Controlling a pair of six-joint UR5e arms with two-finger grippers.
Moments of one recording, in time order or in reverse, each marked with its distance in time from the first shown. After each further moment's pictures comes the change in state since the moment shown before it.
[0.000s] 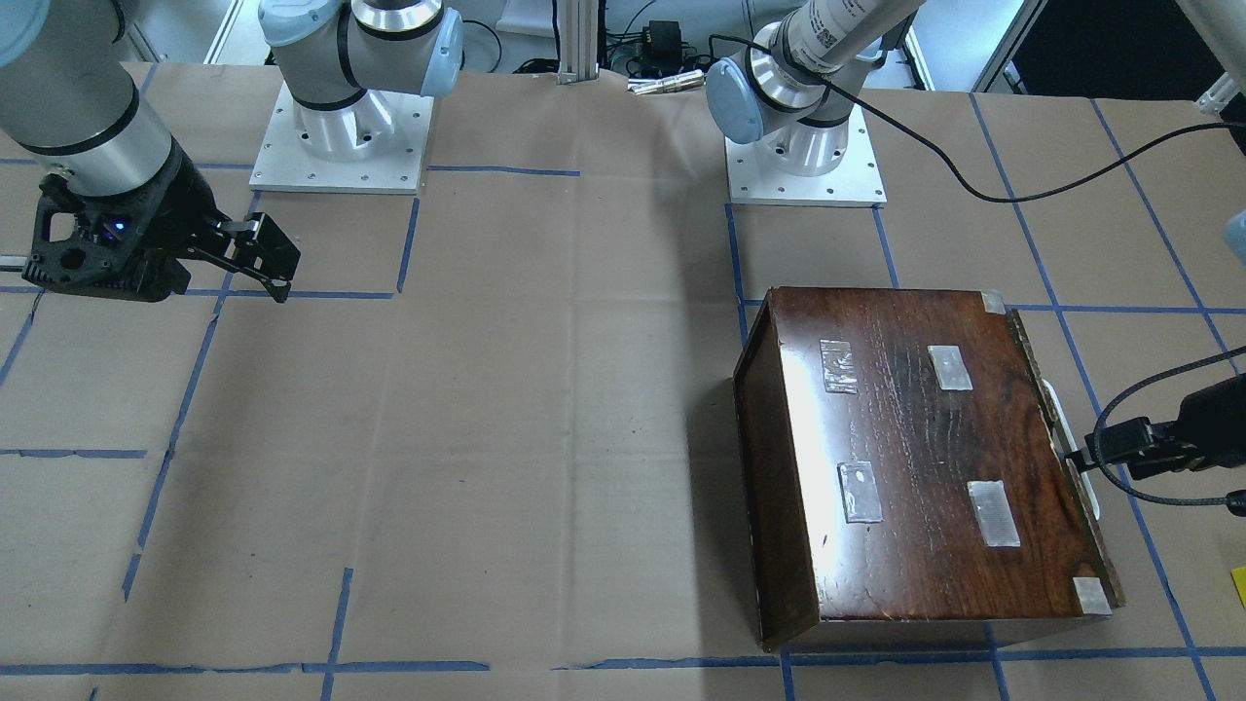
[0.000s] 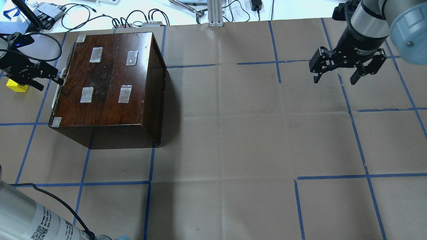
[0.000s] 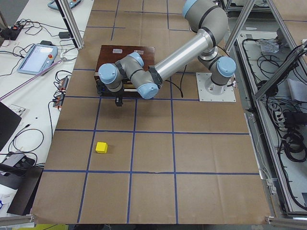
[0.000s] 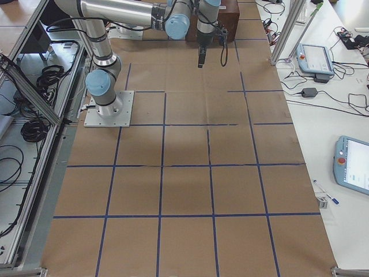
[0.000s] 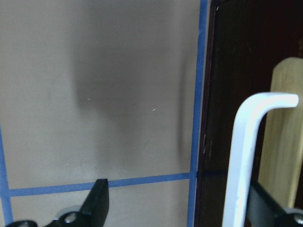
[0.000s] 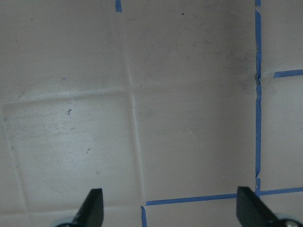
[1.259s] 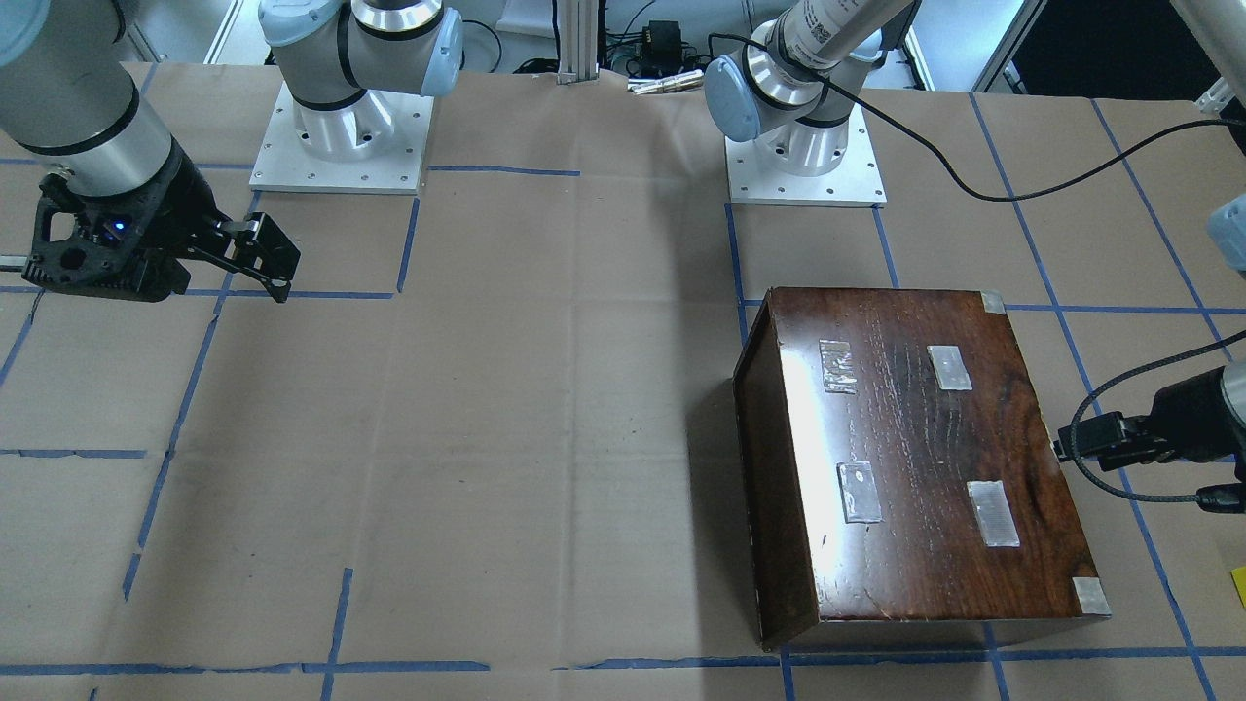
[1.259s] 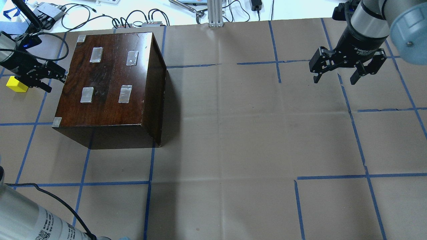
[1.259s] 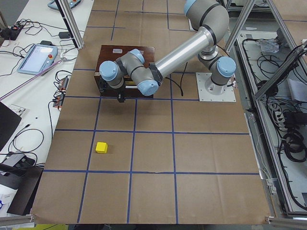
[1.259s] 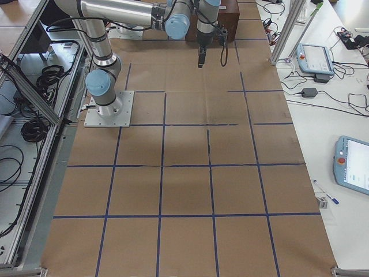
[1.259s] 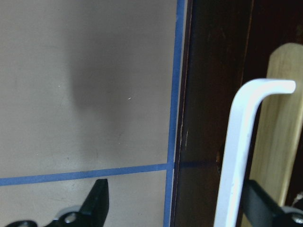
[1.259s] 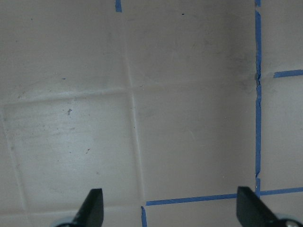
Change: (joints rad) left arm -0.032 0.021 -0.021 -0.044 -0.028 -0.056; right arm 0.000 0.000 0.000 -0.001 0.000 0.000
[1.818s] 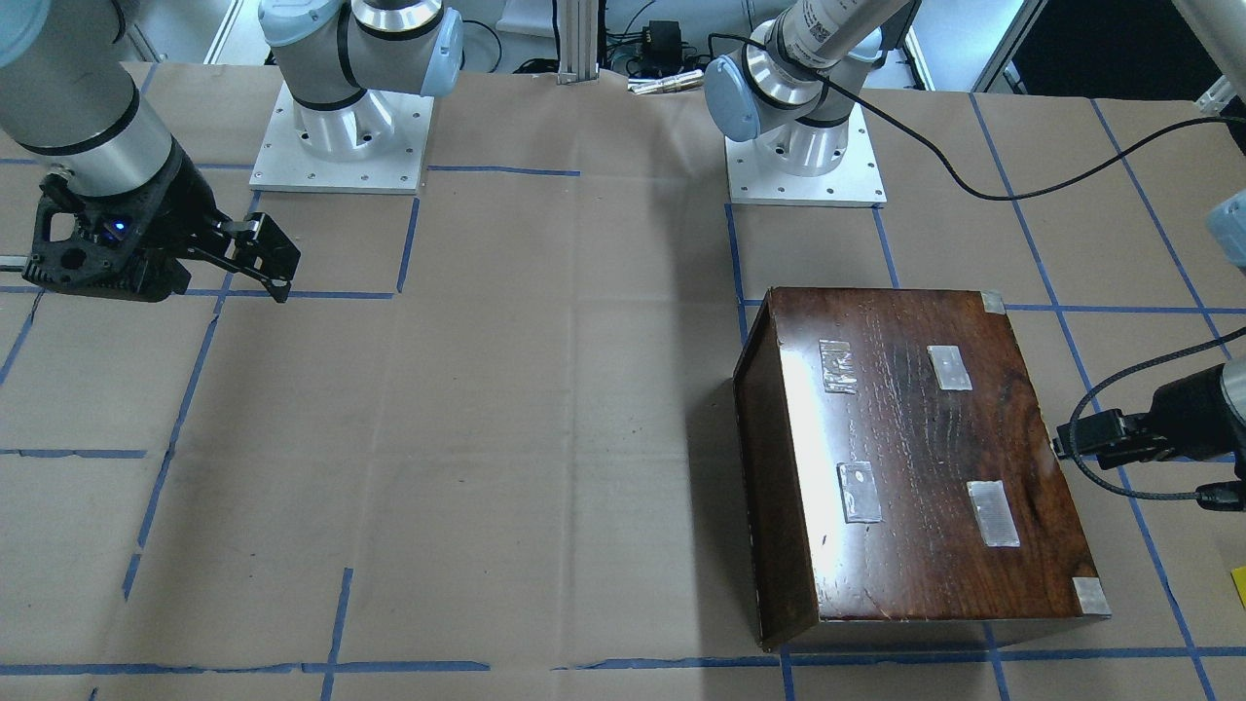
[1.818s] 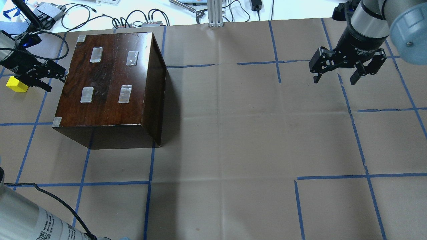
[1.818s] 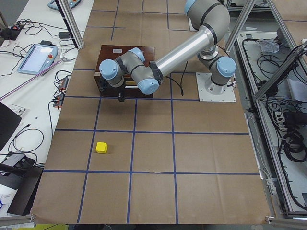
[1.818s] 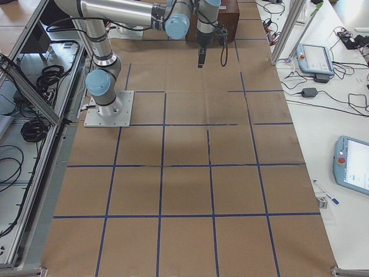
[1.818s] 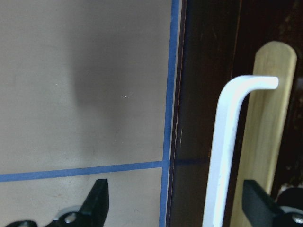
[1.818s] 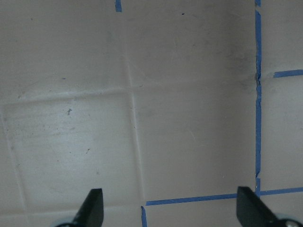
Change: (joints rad) left arm -0.004 0.005 -0.001 -0.006 -0.002 -0.001; right arm 0.000 0.000 0.000 0.000 0.000 0.000
